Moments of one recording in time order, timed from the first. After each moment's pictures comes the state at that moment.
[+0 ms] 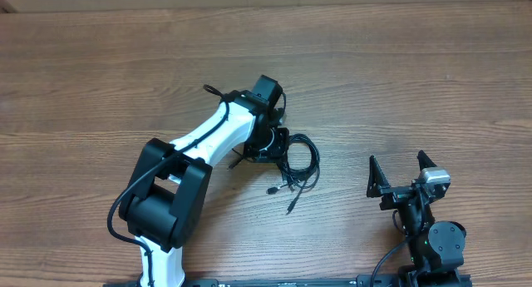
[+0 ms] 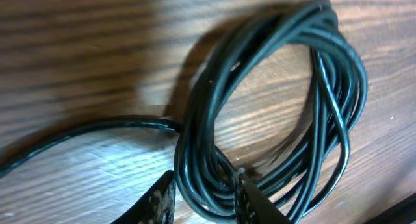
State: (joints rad) left arm -0.52 2.01 1.35 -0.81 0.39 -0.43; right arm 0.12 0.02 0.02 -0.03 -0.01 0.11
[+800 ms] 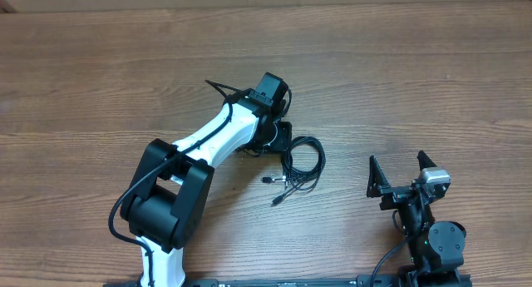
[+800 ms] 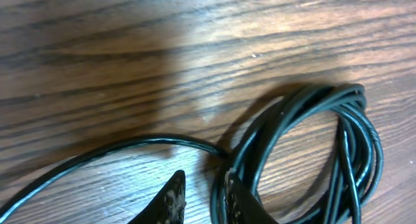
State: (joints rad) left arm -0.53 2.01 1.35 -0.70 0.27 -0.42; right arm 0.12 0.02 0.02 -0.03 -0.01 0.11
